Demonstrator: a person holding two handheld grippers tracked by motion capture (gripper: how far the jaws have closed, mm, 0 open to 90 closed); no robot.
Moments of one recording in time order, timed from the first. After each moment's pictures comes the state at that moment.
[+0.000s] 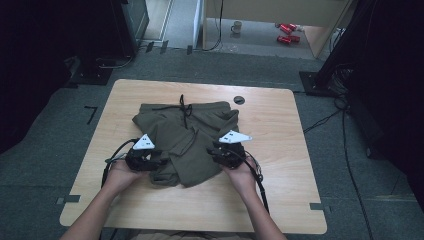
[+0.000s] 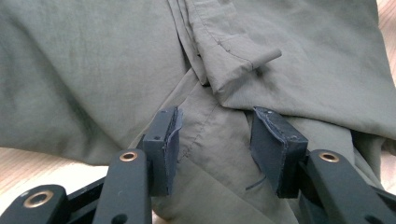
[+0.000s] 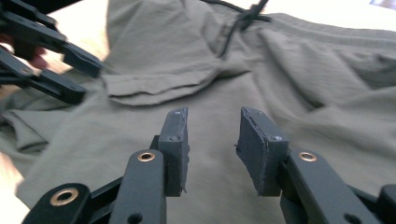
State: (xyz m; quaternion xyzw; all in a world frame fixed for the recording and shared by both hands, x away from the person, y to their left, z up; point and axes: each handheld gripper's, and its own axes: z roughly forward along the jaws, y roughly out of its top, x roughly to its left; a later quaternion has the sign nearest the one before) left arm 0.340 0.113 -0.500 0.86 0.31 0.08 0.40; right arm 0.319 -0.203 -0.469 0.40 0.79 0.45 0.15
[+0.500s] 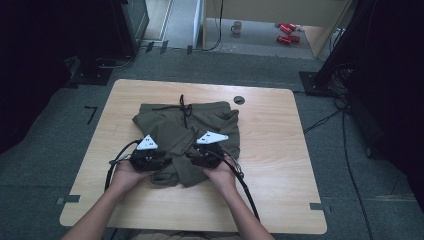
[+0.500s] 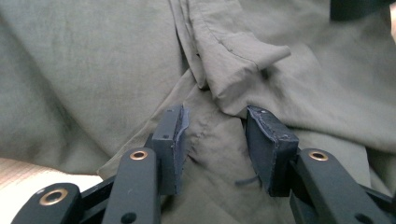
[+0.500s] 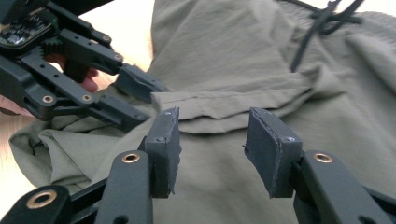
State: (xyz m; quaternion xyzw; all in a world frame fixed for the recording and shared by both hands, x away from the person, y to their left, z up) left arm 0.344 0.104 -0.511 0.85 0.34 0.08 0.40; right arm 0.331 -0.145 -0.486 0.37 0.80 0.46 0.11
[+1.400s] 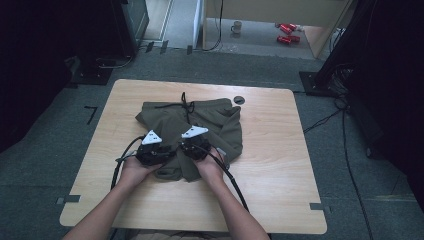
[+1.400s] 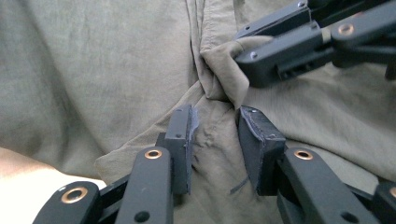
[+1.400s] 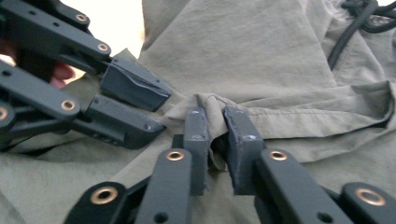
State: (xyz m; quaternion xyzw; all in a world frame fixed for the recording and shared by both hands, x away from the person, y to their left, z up) left arm 0.362 0.086 -0.518 0.82 0.37 0.10 0.42; right arm 0.367 -0.108 -0.500 0.36 0.83 0.39 0.15
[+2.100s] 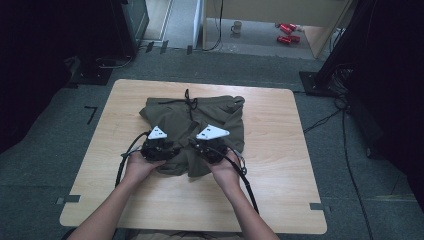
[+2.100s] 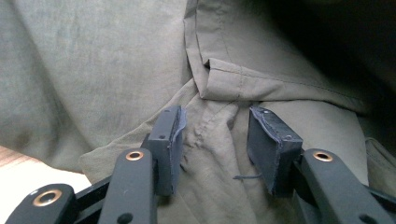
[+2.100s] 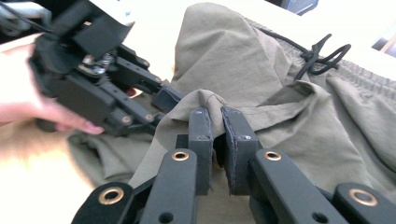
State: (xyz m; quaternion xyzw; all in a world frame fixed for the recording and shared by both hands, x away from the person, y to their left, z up) left arm 0.372 0.075 -0.514 0.83 0.37 0.09 0.41; right arm 0.319 -0.151 -0.438 0.35 0.81 0.44 0.18
